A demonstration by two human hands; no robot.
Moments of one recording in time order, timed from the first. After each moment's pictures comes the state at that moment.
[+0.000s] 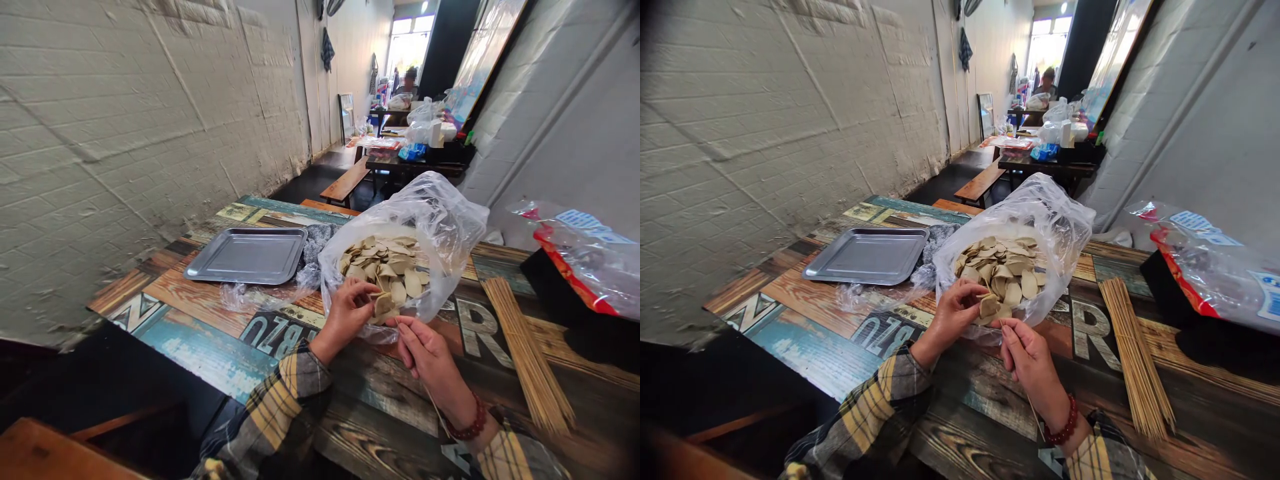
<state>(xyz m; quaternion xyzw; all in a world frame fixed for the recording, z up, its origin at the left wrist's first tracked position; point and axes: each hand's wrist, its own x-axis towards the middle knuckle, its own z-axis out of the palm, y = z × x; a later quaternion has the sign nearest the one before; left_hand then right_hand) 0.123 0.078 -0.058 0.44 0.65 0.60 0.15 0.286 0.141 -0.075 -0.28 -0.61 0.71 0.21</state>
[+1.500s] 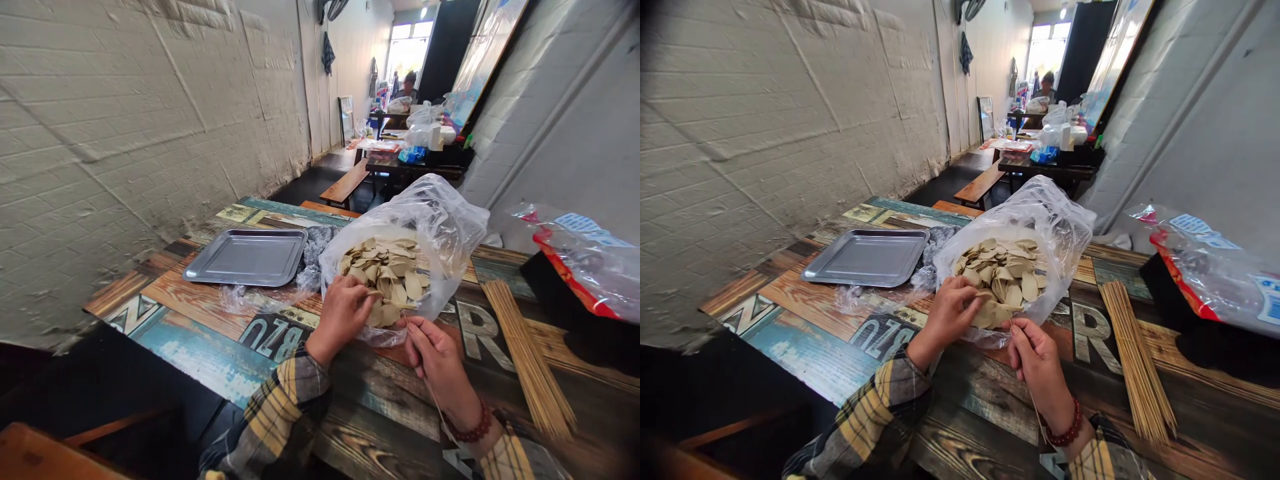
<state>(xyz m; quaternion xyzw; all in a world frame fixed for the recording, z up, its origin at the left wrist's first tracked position) 0.111 0.071 -0.044 0.54 0.75 0.40 0.00 0.288 0.144 -0.074 -0.31 -0.59 0.70 0.26</state>
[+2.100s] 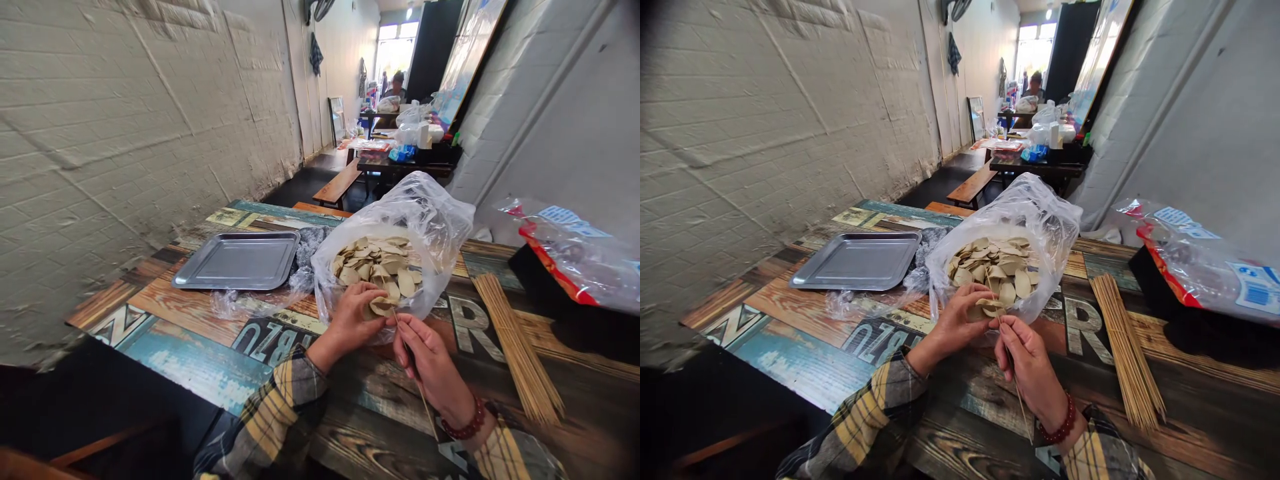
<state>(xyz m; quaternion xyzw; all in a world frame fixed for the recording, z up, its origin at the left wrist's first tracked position) 0.130 0.080 -0.049 0.56 0.64 0.50 0.15 0.285 0.133 -0.052 -0.26 -0.54 0.77 0.24</state>
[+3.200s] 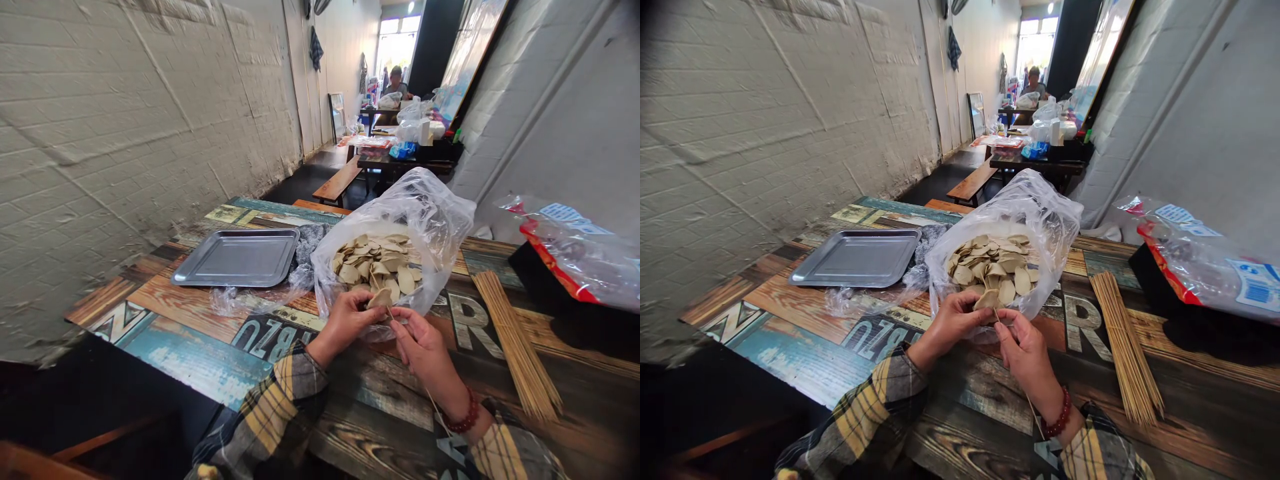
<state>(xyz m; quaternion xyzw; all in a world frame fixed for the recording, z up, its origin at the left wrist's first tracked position) 0.133 0.080 -0.054 0.40 0.62 0.58 0.33 0.282 0.144 -0.069 -0.31 -0.67 0.63 0.24</state>
